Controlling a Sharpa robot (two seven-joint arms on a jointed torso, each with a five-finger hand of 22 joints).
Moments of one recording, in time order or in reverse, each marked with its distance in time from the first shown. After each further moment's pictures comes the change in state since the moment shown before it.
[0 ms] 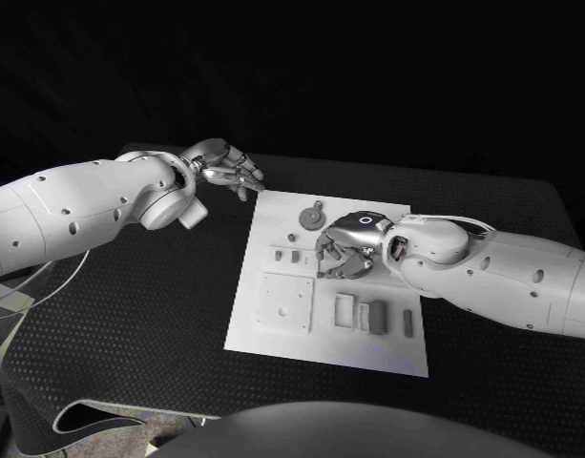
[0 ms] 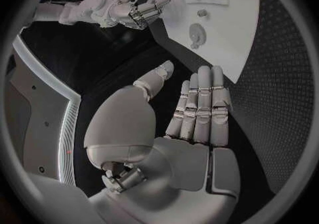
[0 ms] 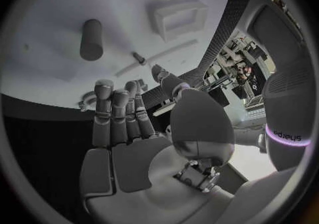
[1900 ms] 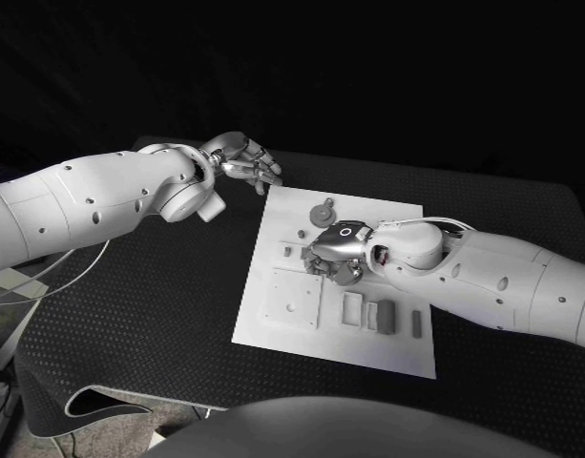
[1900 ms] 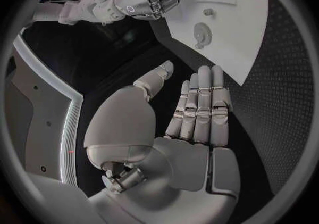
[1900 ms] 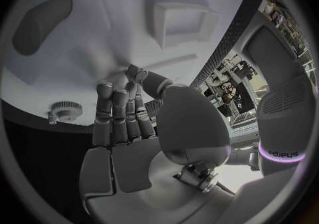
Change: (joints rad) left arm 0.000 0.021 0.000 0.000 0.004 -0.017 0.009; left_hand 0.000 0.000 0.000 0.000 0.000 0.000 0.000 -0.004 0.001 -0.001 0.001 0.000 0.000 0.000 0.000 0.004 -0.005 0.000 0.000 0.000 0.000 0.001; right arm -0.027 0.130 -0.007 -0.122 -0.154 0.077 0.124; right_hand 0.264 0.038 0.095 -0.102 0.000 -0.023 -0.024 0.015 0.012 -0.052 0.012 -0.031 0.033 -0.049 0.020 -0.018 0.025 0.027 -0.064 0.034 0.000 0.000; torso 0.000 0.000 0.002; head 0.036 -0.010
